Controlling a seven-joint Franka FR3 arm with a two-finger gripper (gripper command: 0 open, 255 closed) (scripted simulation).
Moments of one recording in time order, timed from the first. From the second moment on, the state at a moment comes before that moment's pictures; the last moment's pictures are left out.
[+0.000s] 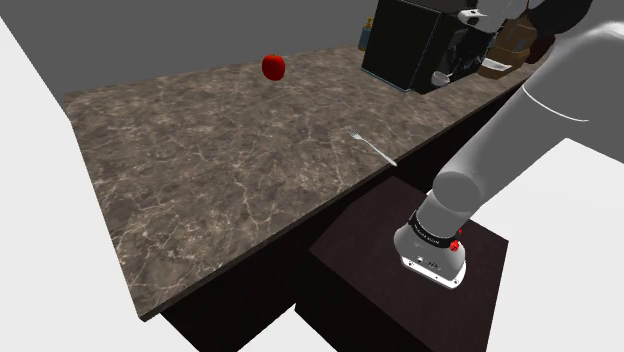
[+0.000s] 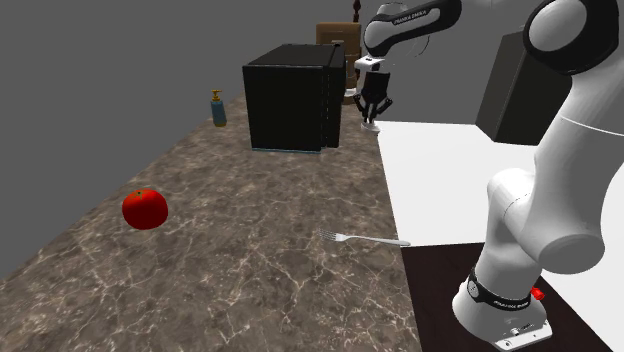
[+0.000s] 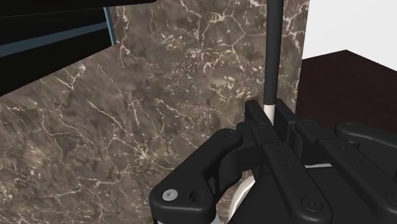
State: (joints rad) arm -0.20 -0.12 -0.98 -1.95 0.01 1.92 -2.56
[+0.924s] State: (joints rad) arm -0.20 -0.03 -1.01 -2.08 0.09 2.10 -2.63
